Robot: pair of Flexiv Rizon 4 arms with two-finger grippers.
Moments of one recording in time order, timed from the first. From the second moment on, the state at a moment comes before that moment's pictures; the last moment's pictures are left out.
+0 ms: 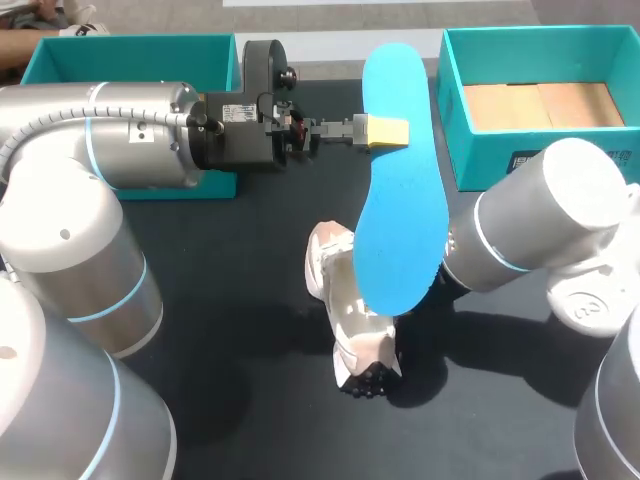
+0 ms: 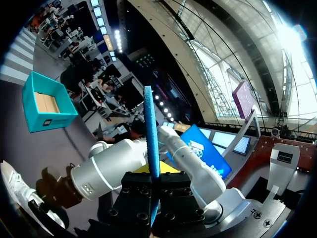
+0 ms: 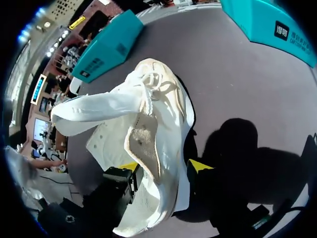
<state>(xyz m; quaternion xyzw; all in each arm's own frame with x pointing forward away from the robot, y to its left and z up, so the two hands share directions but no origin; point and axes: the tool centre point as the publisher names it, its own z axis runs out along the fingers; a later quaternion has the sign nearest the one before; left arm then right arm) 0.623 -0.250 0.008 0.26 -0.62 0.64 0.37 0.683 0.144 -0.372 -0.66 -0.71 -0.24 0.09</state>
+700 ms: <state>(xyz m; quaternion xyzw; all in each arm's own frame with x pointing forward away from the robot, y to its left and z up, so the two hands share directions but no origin) 0.623 -0.250 0.008 0.26 -0.62 0.64 0.37 0.677 0.133 -0.331 -0.58 -0.70 -0.37 0.19</state>
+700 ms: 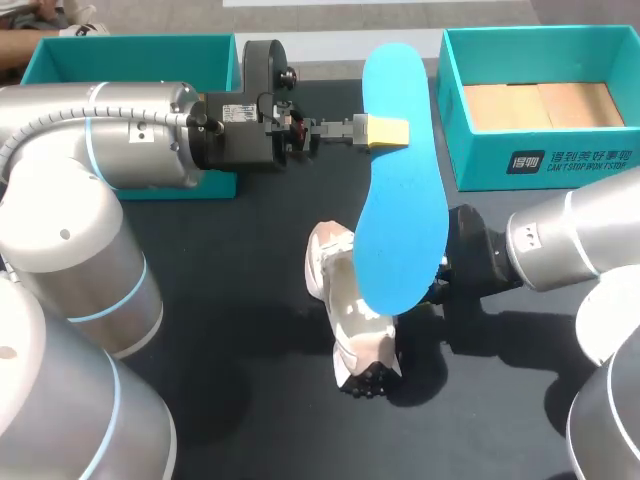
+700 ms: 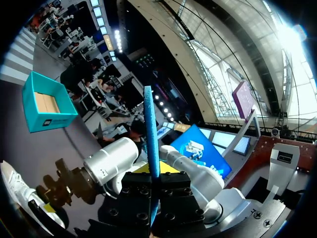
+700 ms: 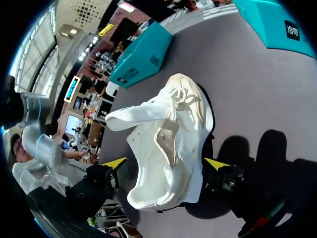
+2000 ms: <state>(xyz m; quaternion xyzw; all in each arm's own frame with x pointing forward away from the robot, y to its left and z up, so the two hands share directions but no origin) 0.623 -0.250 0.008 0.26 -0.62 0.64 0.37 0.703 0.094 -0.186 -0.54 -0.57 -0.48 0.39</state>
